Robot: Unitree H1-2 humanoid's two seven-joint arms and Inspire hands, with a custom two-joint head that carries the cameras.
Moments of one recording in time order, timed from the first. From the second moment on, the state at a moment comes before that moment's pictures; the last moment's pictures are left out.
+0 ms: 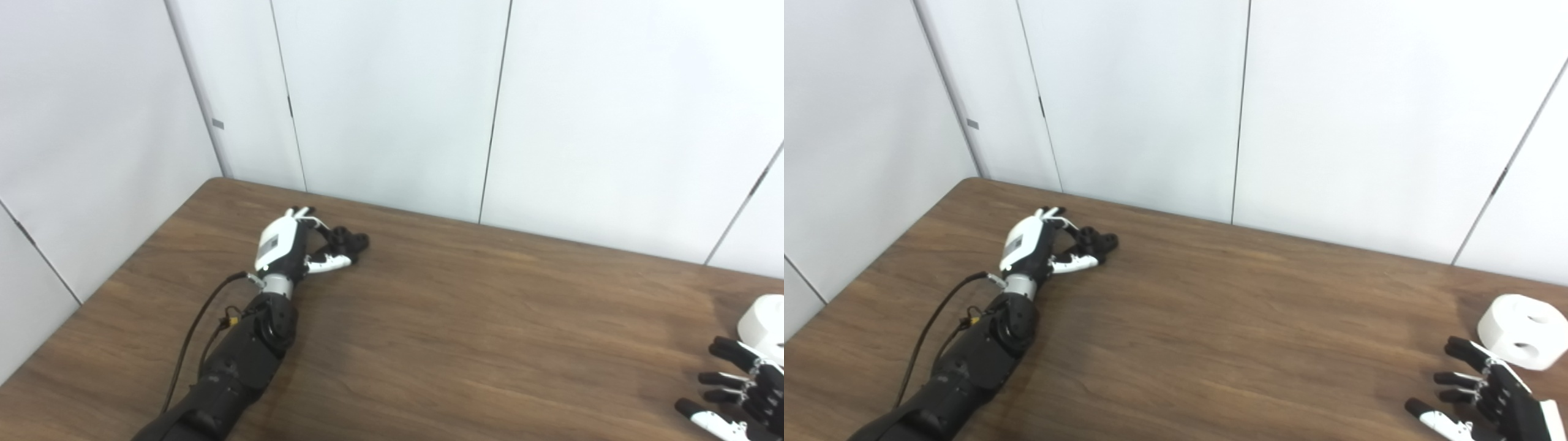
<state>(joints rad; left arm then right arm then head) -0.49 0.40 -0.13 0.70 0.46 -0.08 0.34 -0.06 -0.24 -0.10 0.00 -0.03 -0.05 0.02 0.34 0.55</state>
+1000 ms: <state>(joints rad) -0.41 0.32 -0.31 0.46 0.48 -0.24 0.08 -0.06 -0.17 -0.04 -0.01 -0.13 -0.07 -0.04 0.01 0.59</state>
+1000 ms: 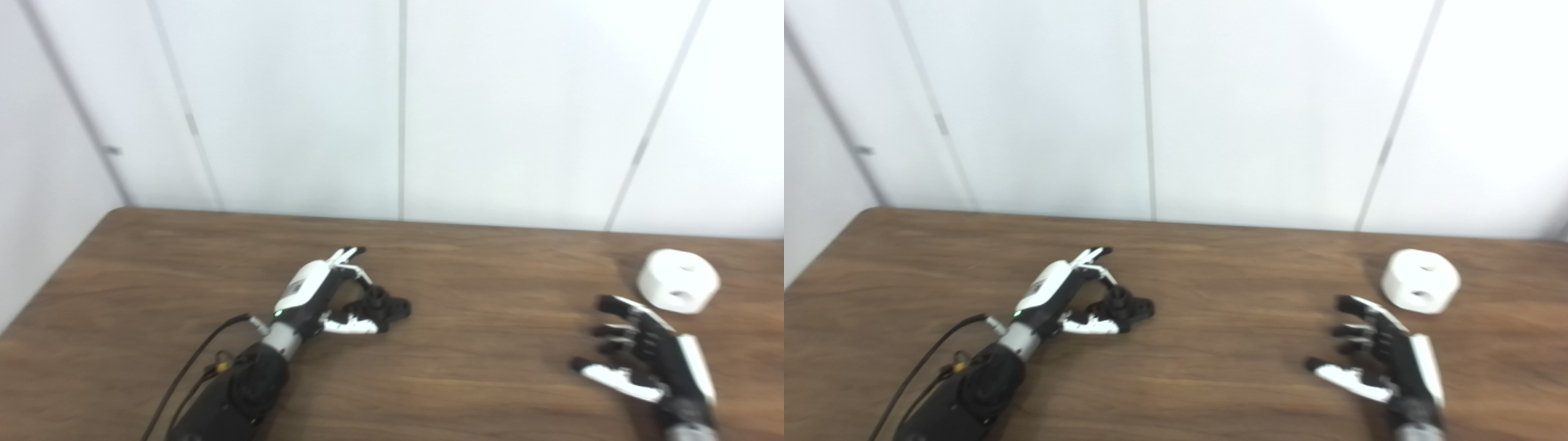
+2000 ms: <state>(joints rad) -0.39 0.29 -0.42 0.41 0.49 -0.28 0.03 -0.06 -0.11 -0.01 -0.07 -0.19 -0.01 -0.04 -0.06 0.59</state>
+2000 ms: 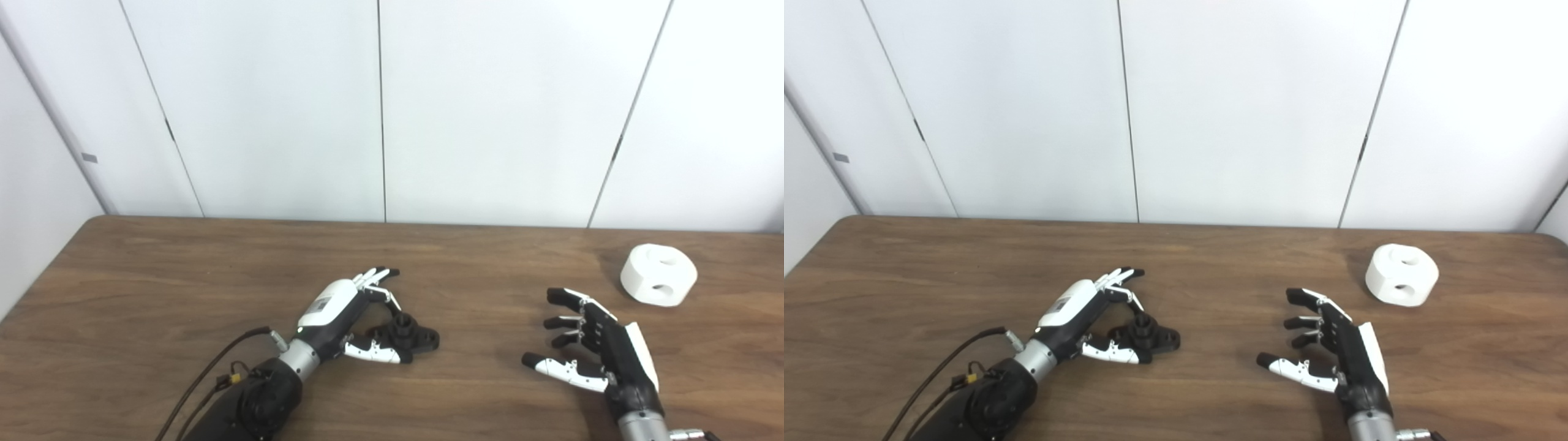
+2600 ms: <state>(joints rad) -0.38 0.28 -0.42 0.39 0.52 -0.27 0.02 -0.14 -0.19 0.03 -0.14 -0.26 0.05 0.03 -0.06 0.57</state>
